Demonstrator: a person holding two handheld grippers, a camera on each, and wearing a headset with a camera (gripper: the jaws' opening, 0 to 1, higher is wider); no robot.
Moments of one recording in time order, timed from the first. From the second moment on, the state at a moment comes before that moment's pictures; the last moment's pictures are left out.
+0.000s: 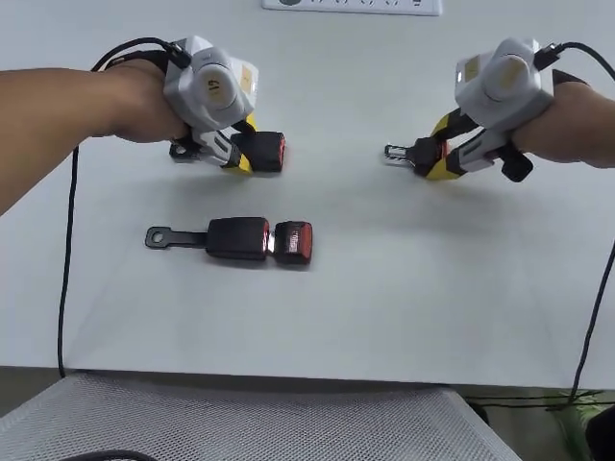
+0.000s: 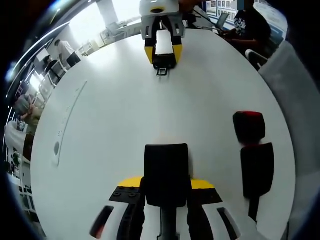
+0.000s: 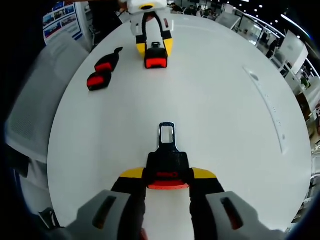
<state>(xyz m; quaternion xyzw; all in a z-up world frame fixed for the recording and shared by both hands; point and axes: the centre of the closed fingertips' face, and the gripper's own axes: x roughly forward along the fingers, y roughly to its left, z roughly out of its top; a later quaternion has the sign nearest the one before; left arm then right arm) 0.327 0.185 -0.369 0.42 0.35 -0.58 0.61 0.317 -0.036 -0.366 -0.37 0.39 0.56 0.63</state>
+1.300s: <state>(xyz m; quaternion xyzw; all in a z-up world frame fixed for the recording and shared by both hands) 0.328 0.189 -0.373 0.41 0.36 -0.57 0.61 0.316 0.103 -0.366 -0.34 0.35 0.60 0.64</state>
